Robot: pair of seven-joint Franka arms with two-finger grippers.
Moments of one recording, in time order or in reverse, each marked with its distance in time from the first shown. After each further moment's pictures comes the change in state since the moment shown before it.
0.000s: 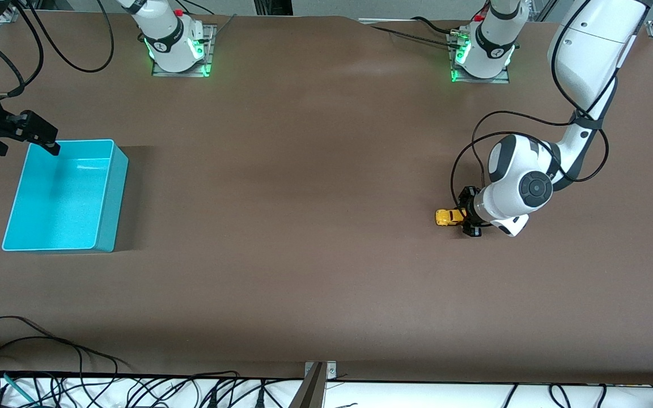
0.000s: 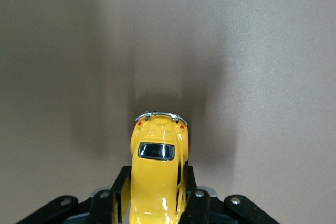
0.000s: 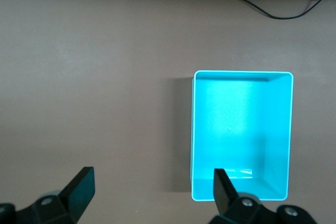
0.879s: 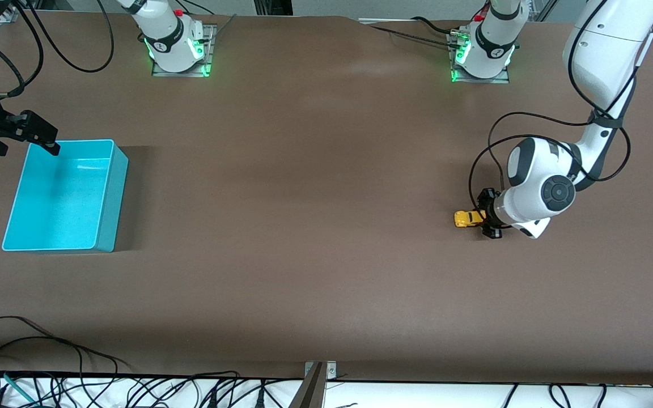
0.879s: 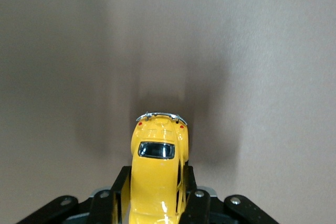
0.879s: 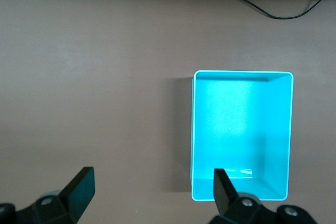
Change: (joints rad) left arm 0.063 -0.007 0.035 0.001 0.041 -0.035 0.042; right arm 0.000 0.000 0.000 0.000 0.000 0.000 0.000
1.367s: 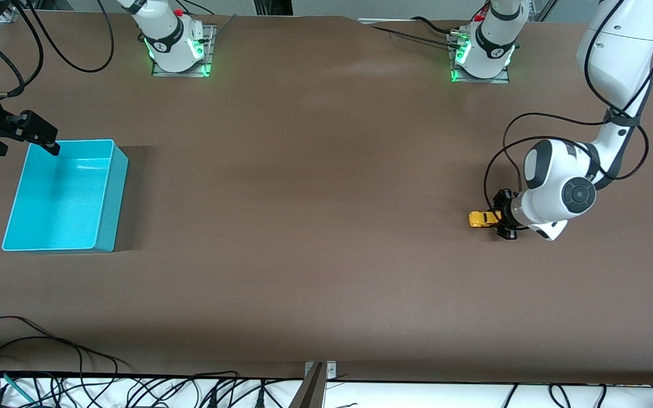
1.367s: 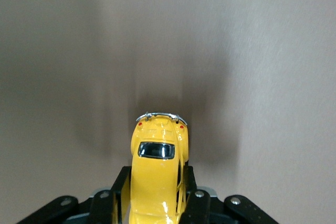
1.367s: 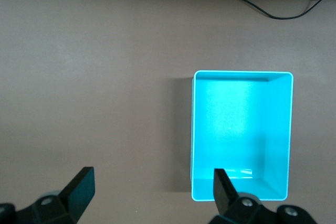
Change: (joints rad) left arm 0.066 -0.001 0.002 -0.001 0.052 -0.010 0.076; right arm 0.000 0.000 0.000 0.000 0.000 0.000 0.000
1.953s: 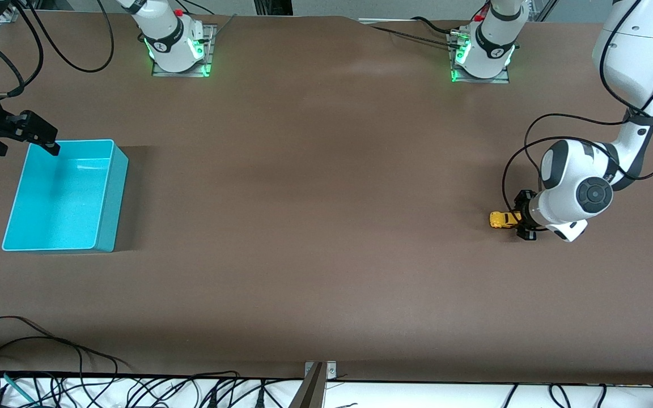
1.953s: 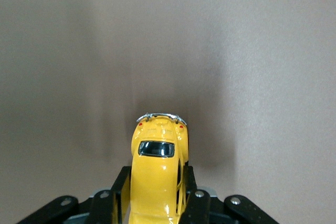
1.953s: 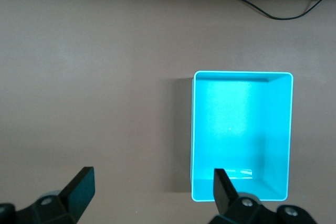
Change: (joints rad) left arm 0.073 0.000 0.000 0.000 0.106 -0.001 0.059; right arm 0.000 0.000 0.000 0.000 0.000 0.002 0.000
